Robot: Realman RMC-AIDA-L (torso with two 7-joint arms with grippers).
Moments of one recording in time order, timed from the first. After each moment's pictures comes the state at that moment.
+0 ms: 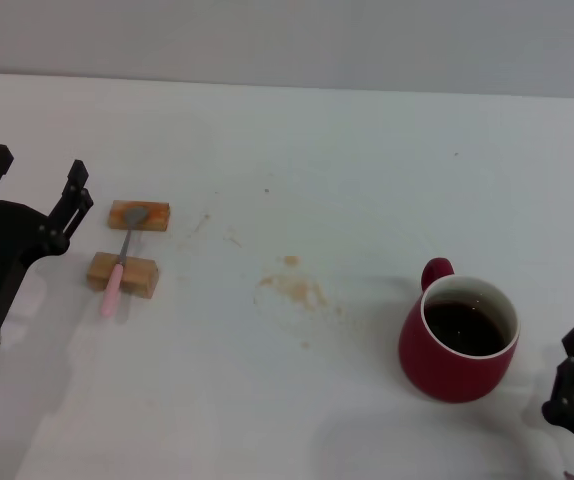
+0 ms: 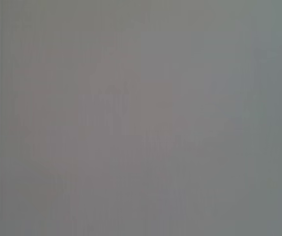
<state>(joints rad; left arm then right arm) -0.21 -2.07 -0.95 -0.34 2.58 1.29 -0.06 0.04 2.09 -0.08 0.63 -1.51 -1.53 -0.18</state>
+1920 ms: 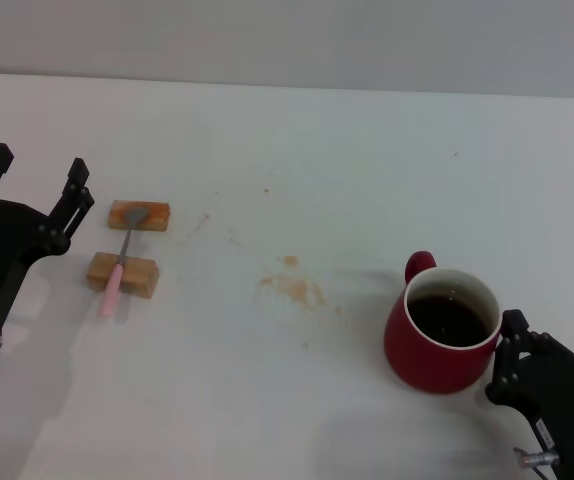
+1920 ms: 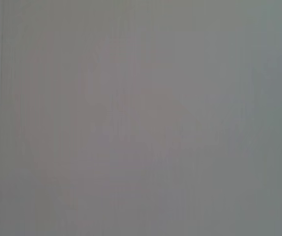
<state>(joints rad) -0.20 -2.07 -0.94 -0.35 2.59 1.31 -0.06 0.15 2.09 -0.09 0.63 -1.52 -1.39 -0.17</state>
